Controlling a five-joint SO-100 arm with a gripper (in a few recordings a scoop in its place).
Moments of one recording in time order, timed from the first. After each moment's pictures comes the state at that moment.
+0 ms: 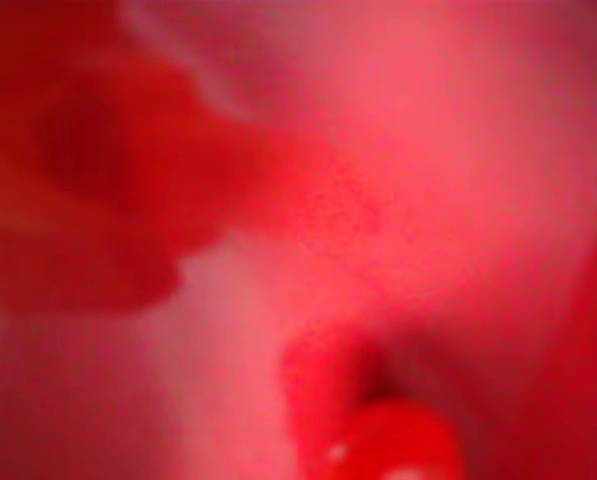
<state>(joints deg) 39.6 81.5 97.1 56.6 22.7</state>
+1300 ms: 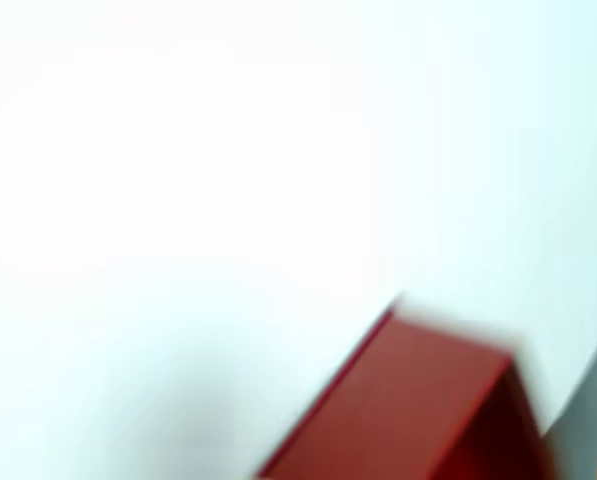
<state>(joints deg) 3.3 168.3 139.2 74.4 18.3</state>
